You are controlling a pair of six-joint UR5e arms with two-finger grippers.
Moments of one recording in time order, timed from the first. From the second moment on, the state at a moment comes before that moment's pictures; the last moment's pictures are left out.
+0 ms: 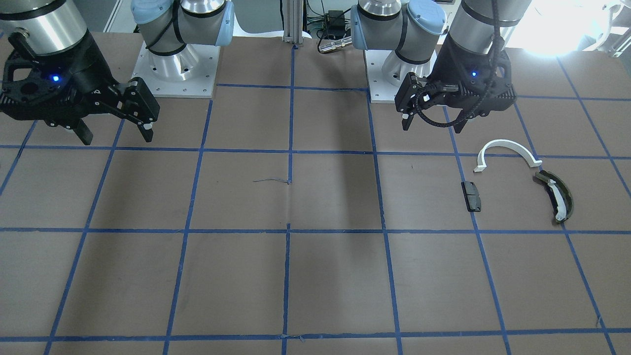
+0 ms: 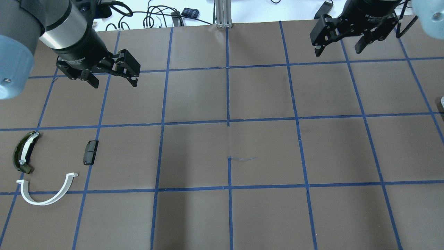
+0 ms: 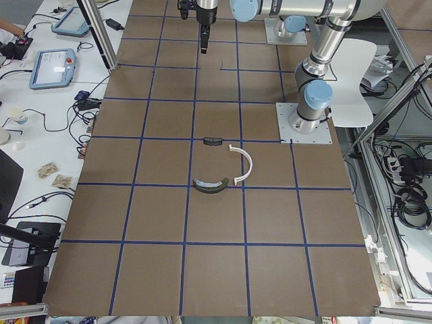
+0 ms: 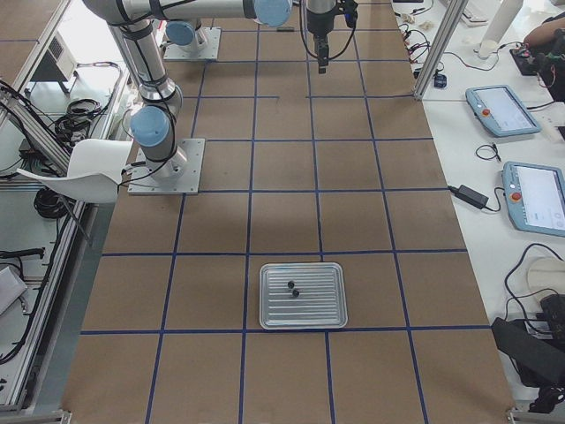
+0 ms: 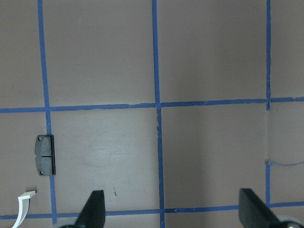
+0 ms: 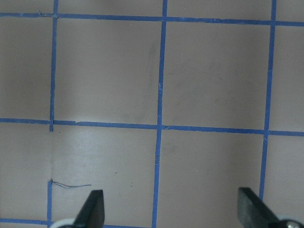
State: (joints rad) left arm -1.55 -1.52 -1.61 -1.50 1.55 0.04; right arm 1.52 -1.53 1.48 -1.62 -1.53 -0.10
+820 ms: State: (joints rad) left arm -1.55 -1.52 -1.62 -1.50 1.57 0.04; right arm 1.52 -1.53 1.47 -1.62 -1.53 -0.12
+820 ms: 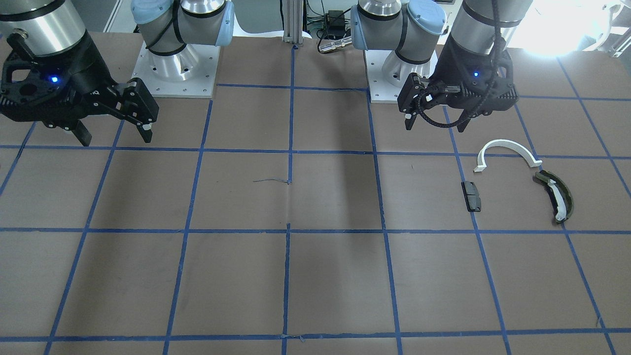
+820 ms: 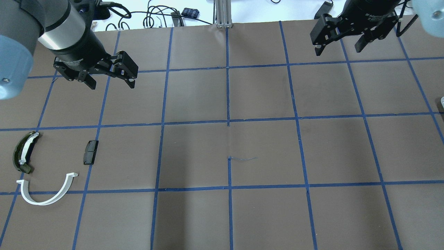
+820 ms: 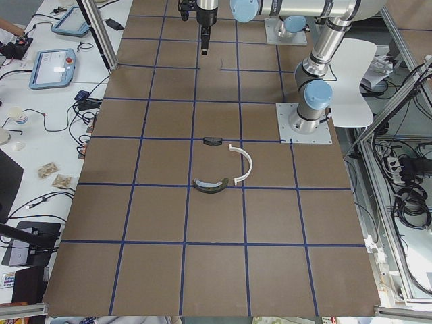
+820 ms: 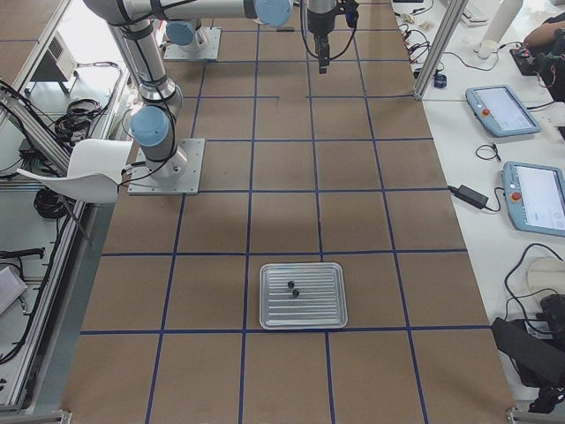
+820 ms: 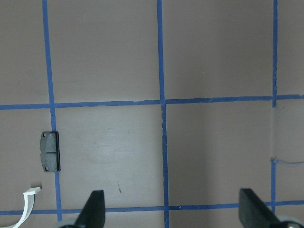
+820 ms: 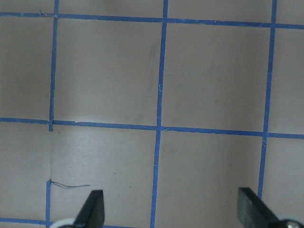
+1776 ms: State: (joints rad) left arm -1.55 -1.52 -1.62 -1.50 1.57 0.04; right arm 1.27 -1.43 1.47 -1.65 -1.66 -0.56
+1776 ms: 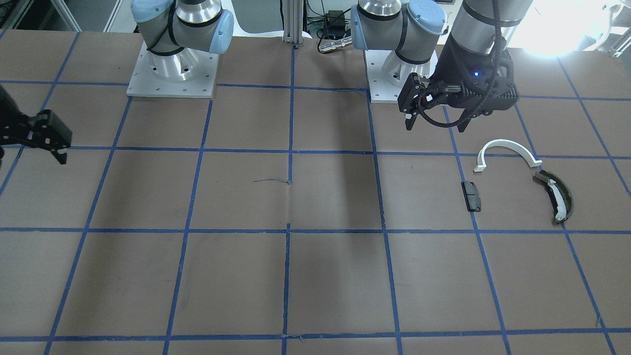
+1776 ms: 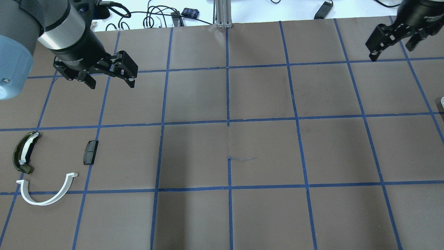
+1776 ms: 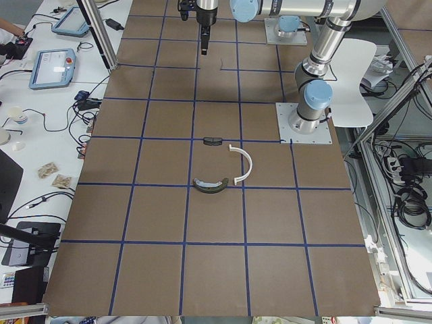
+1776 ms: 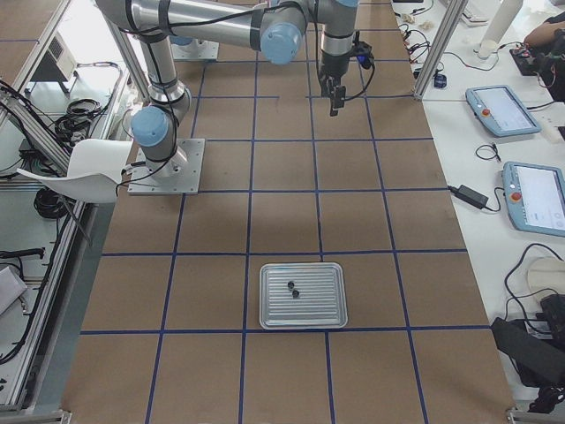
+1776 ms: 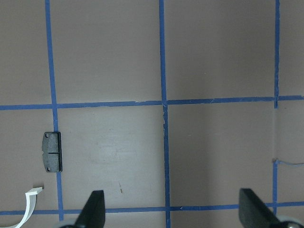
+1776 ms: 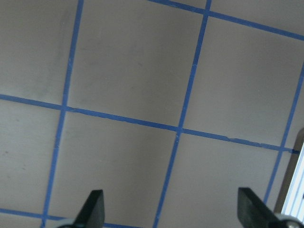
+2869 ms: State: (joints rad) left arm -1.55 -1.52 -1.62 -1.50 1.57 0.04; right arm 0.71 -1.02 1.47 -2.03 -1.59 -1.74
